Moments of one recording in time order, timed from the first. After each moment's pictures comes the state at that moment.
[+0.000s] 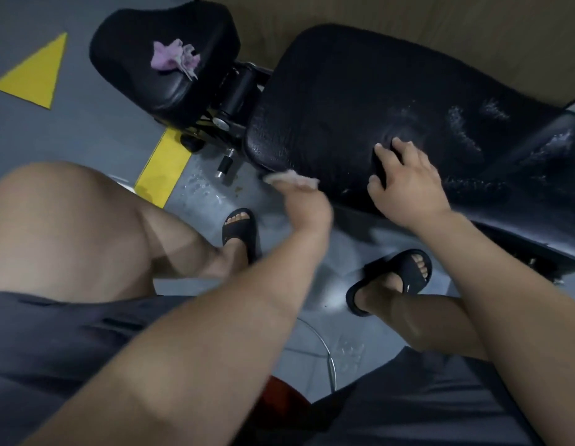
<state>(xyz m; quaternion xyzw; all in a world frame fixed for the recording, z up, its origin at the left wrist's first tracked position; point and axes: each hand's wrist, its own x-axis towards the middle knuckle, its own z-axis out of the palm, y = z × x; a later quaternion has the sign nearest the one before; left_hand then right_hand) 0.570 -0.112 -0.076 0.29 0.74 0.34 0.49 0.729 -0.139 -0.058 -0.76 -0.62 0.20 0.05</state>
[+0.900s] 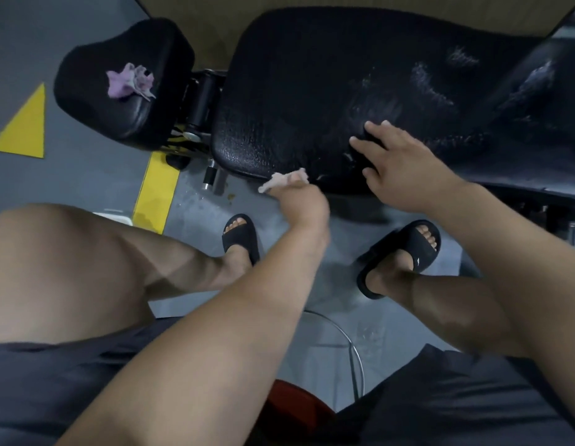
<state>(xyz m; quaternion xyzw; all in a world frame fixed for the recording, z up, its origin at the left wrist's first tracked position) 0.599 -0.134 -0.082 0.28 0.72 0.33 0.53 0.766 -0.163 -0.071 -0.69 -0.70 0.20 0.06</state>
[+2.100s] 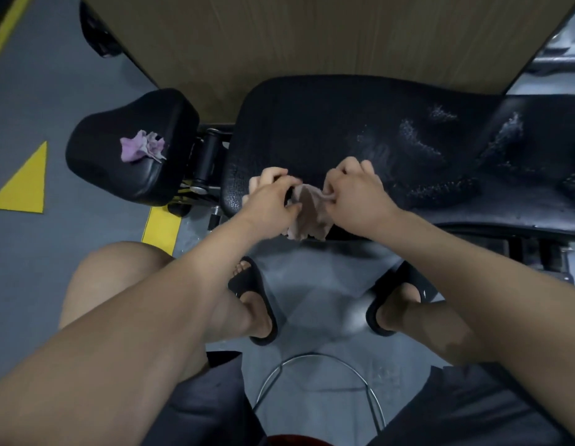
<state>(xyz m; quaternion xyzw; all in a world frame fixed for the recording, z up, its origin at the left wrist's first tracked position) 0.526 -0.029 -0.035 0.82 0.49 -0.03 0.28 0.702 -0.105 -0.040 -0.75 -0.62 0.22 0.11</state>
